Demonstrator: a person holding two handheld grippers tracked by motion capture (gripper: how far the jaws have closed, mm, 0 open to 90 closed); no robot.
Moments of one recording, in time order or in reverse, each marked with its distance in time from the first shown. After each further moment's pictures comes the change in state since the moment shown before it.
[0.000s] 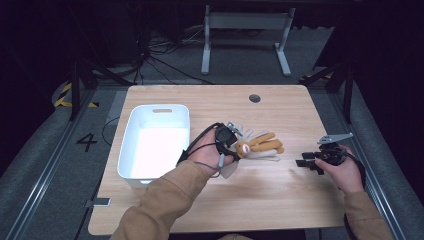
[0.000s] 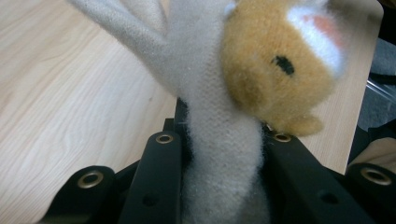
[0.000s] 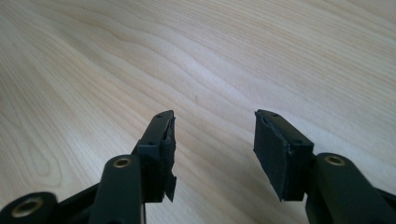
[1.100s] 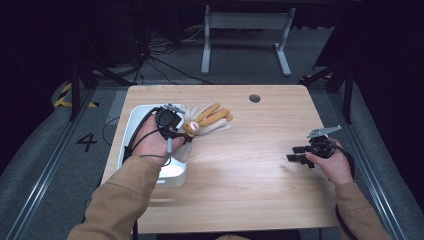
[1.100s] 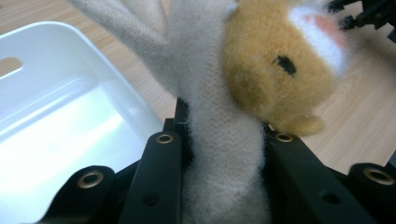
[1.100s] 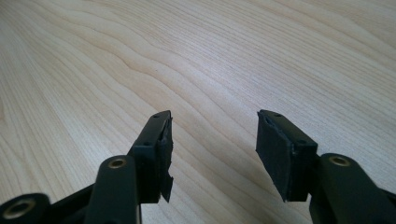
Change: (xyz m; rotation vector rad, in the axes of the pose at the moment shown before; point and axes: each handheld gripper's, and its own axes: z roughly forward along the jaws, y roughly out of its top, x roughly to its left) left arm 0.051 -0.047 -0.112 -0.101 0.222 -0.267; right arm 0.002 0.022 0.019 -0.008 0.044 -0.032
